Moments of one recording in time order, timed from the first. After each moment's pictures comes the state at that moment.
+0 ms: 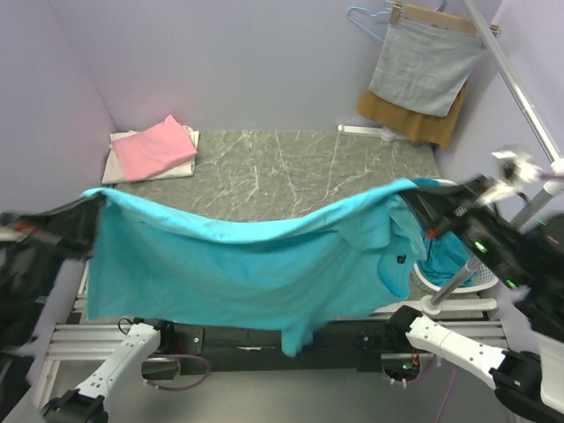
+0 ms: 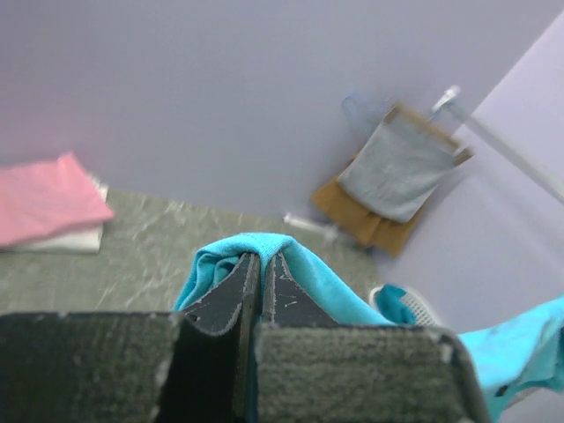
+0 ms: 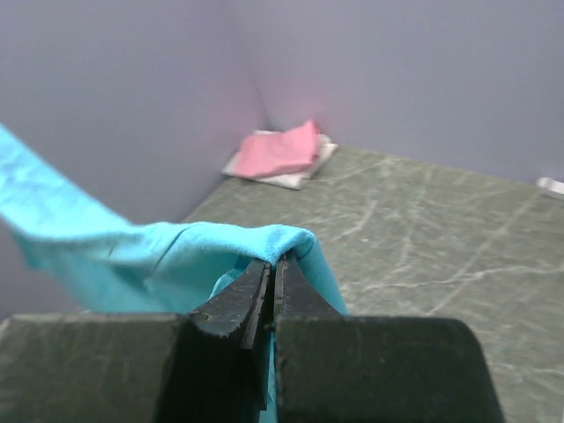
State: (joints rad) left arm -0.25 0.68 1.90 -1.01 -0.05 -0.49; right arm 0.73 0.72 1.68 -0.87 0.08 0.29
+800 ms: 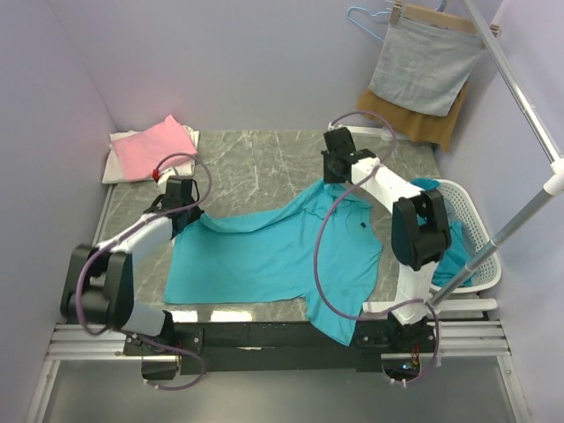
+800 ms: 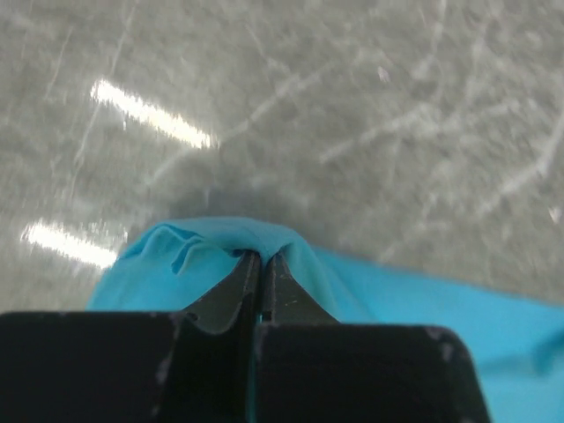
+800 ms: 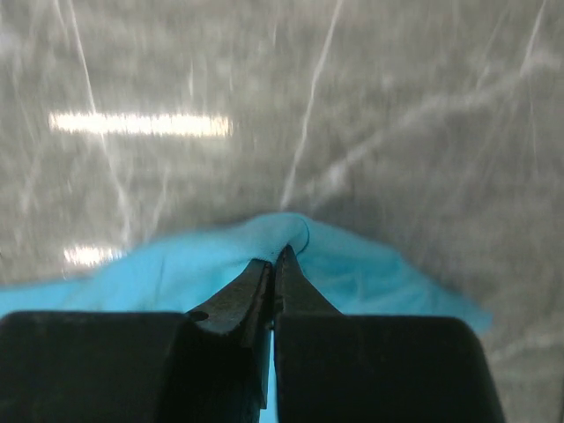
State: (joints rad) left arm -0.20 1.38 0.76 -0.16 -0.26 -0.66; right arm 0.36 1.88 1.47 -0.49 0.20 0.25
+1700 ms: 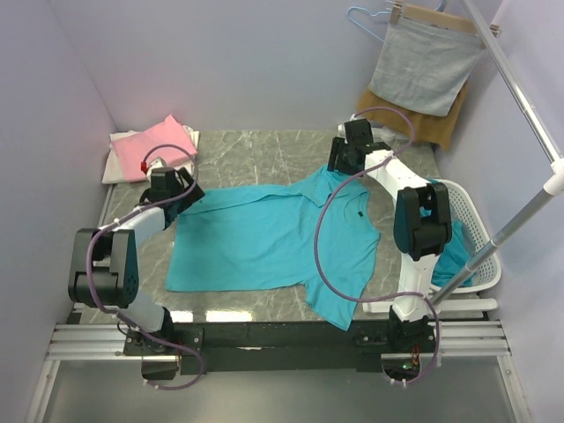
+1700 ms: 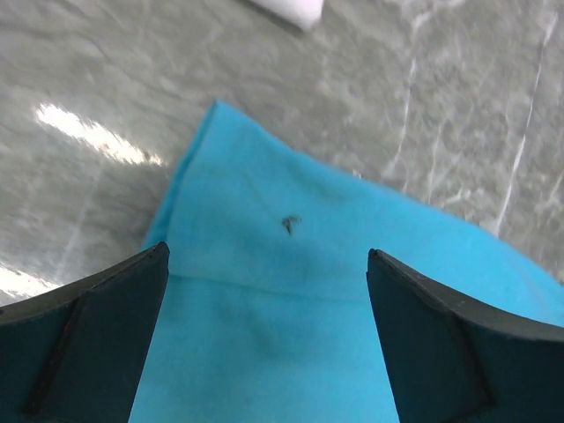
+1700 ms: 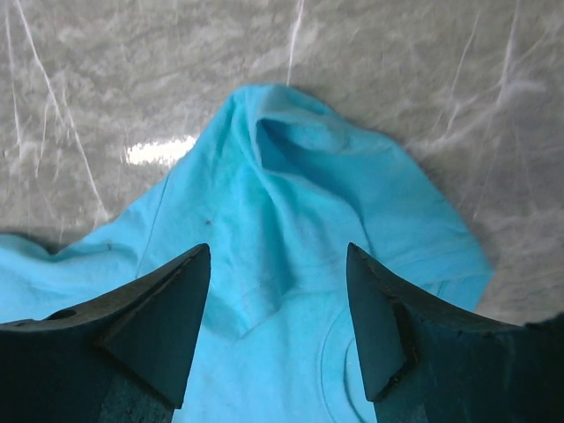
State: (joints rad) left arm -0.04 1.57 0.83 0.07 -0.11 -0.62; right arm 0.22 2.00 1.60 -0.44 0.06 0.36
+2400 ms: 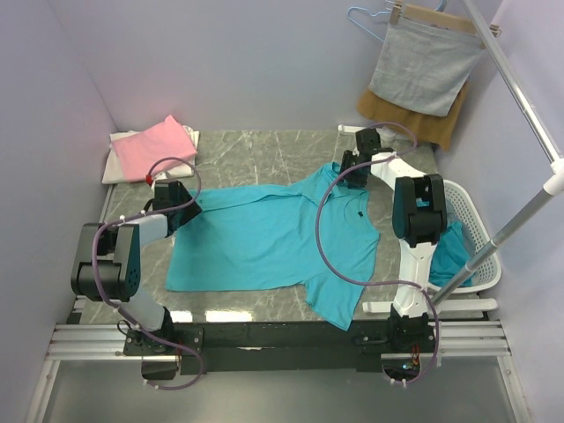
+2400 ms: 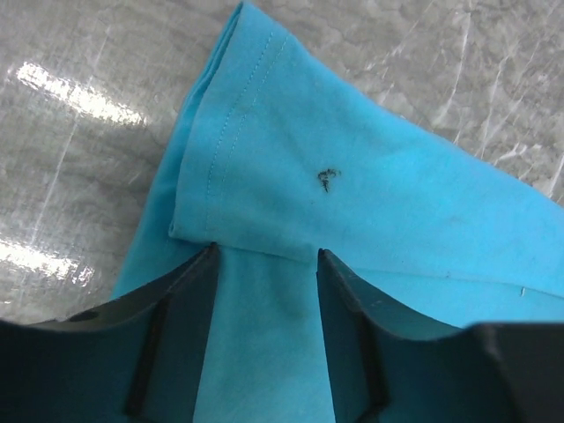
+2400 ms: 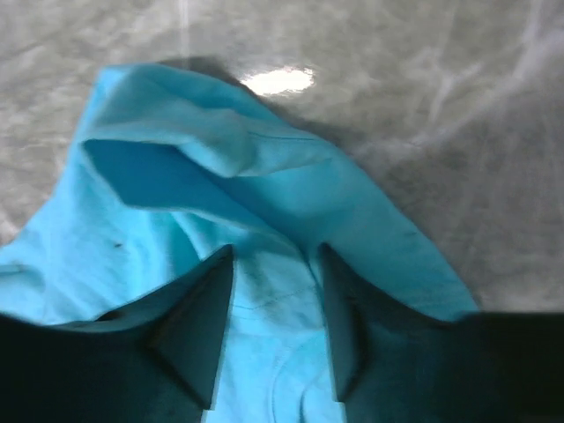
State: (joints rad) left arm -0.04 1.61 0.72 0.15 -0.04 -0.65; right arm 0.12 2.16 1.62 -0.47 -0.11 0.37
